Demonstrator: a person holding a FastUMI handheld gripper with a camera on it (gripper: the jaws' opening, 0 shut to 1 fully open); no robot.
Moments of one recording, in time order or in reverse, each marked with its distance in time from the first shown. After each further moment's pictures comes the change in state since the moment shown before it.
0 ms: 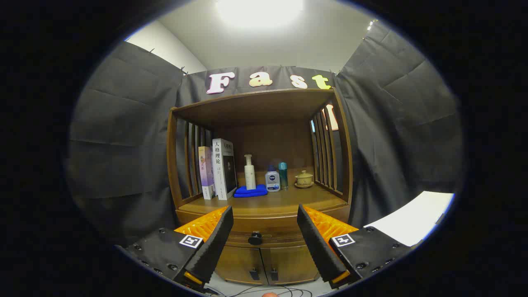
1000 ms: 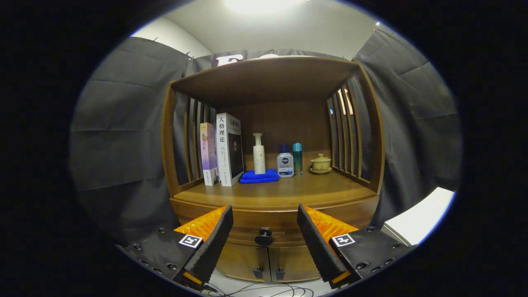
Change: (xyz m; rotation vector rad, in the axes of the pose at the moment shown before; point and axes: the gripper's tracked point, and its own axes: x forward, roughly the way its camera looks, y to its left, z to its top) arm 0.083 0.023 -0.055 -0.018 0.136 0.060
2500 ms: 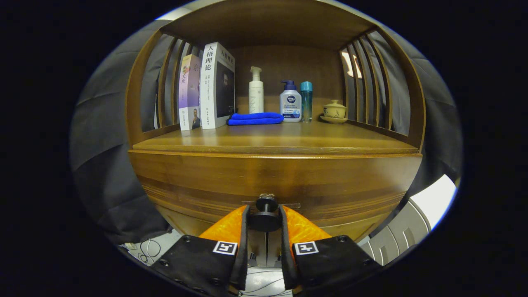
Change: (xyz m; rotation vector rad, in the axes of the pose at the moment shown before) arm 0.080 0.001 -0.119 -0.053 0.299 -0.043
